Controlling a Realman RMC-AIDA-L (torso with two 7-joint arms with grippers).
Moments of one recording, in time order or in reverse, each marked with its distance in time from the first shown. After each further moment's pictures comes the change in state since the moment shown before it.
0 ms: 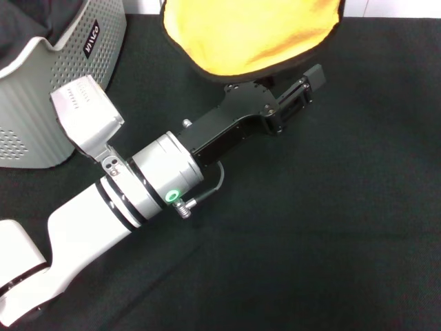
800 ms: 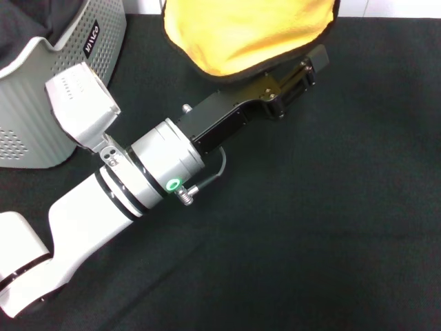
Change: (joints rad) left arm -0.025 0.000 -0.003 -0.003 -0.037 0.035 0.039; right arm 0.011 0.000 -0.023 0.030 0.012 0.011 -0.016
